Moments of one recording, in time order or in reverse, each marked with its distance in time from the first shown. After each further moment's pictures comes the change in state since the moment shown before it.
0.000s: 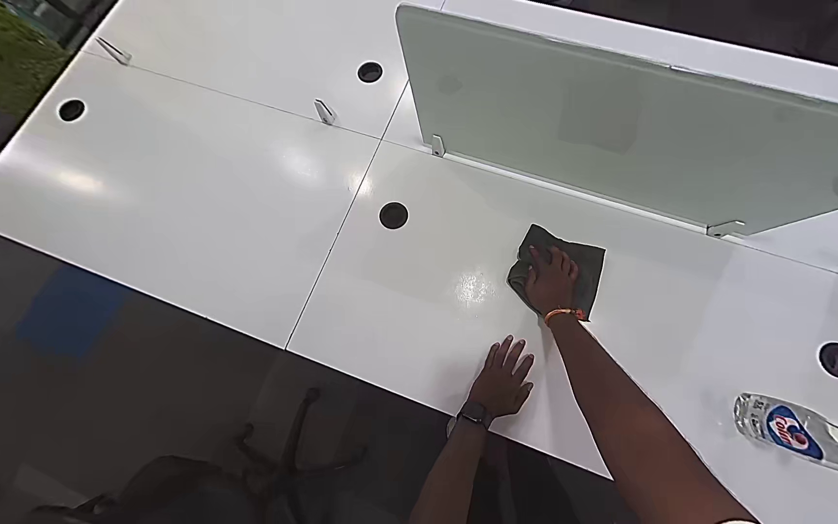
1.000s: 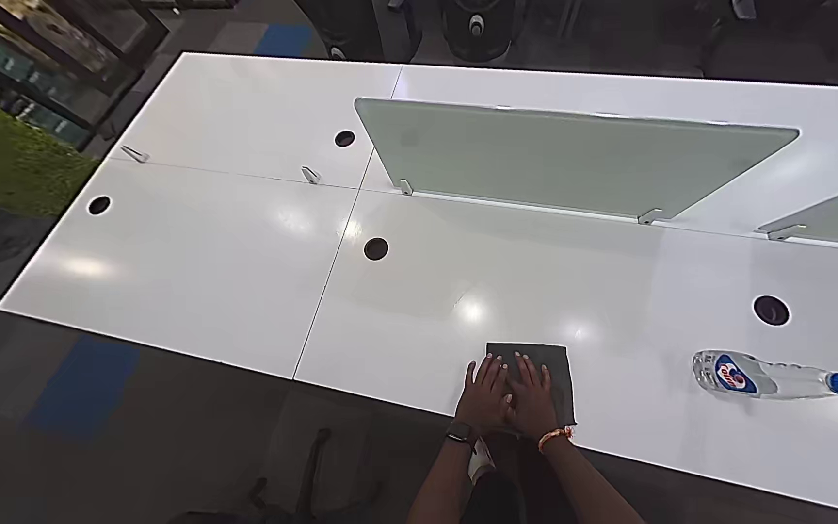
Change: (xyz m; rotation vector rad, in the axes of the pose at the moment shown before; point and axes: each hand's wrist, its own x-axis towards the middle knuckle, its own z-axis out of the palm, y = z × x) left_hand -0.042 0.026 -0.020 0.109 -0.091 0.005; right_hand -0.278 0.011 -0.005 0.060 -0.223 -0.149
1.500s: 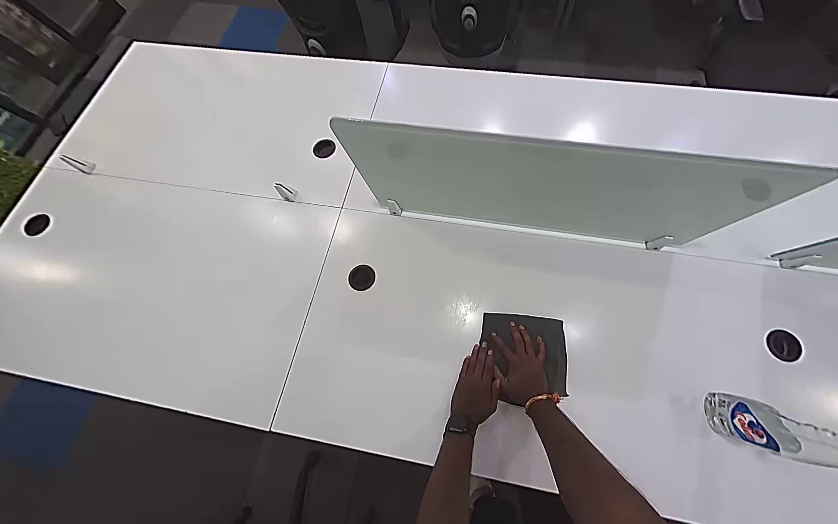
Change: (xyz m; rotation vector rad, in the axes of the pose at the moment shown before) left_hand 0.102 -0.064 0.015 -0.036 0.057 -0.101; right_hand 0.162 0.015 -0.042 -0.062 0.011 0.079
